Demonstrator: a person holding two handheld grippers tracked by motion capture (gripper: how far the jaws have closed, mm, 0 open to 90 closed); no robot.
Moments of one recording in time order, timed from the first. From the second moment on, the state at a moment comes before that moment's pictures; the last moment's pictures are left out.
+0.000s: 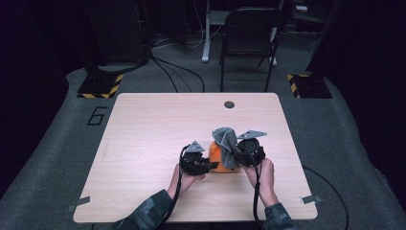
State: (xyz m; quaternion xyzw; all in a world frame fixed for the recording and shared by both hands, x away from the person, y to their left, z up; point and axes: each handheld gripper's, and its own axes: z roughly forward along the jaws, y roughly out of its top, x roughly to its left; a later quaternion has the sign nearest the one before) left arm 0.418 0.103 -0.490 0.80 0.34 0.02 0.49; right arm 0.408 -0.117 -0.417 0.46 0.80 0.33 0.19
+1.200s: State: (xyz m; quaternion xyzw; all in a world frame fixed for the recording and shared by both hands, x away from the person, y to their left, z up) left arm 0.417 0.104 -0.493 0.80 0.33 0.03 0.50; right arm 0.419 -0.181 -0.413 0.53 0.75 0.35 0.18
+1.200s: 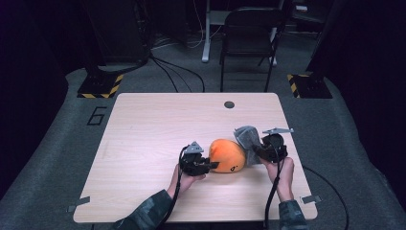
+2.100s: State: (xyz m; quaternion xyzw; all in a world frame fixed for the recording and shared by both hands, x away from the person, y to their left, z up) left arm 0.416 0.102 -0.494 0.80 0.32 0.04 0.50; right arm 0.422 -0.149 -0.429 0.49 0.79 0.34 0.16
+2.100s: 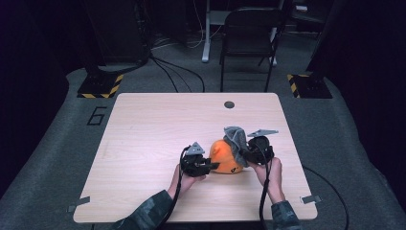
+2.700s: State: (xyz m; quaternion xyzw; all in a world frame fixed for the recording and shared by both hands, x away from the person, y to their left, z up) left arm 0.416 0.104 -0.494 0.80 0.32 0.03 0.50; right arm 0.444 -0.170 -0.492 0.55 0.79 0.23 0.15
